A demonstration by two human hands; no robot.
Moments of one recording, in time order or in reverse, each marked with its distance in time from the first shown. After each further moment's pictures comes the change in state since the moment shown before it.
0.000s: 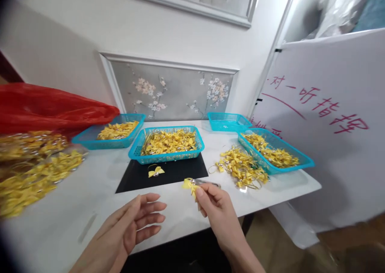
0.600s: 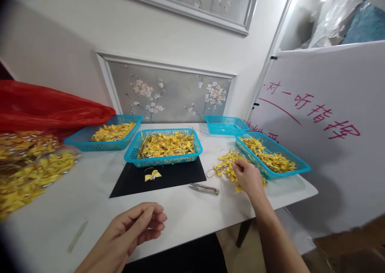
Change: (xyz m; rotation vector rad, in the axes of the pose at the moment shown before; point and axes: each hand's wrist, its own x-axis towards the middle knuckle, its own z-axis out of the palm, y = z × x) left_hand 0.009 -0.005 0.004 0.197 -0.057 0.094; right_hand 0.086 0.054 -0.106 -0.963 0.263 0.104
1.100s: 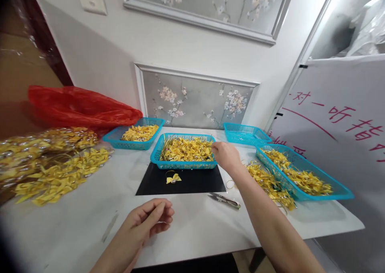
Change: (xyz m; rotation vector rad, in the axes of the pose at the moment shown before) left_hand 0.006 -0.008 -0.032 -0.041 0.106 0.062; right_hand 0.054 -0.146 0.017 -0.275 -0.163 -0.461
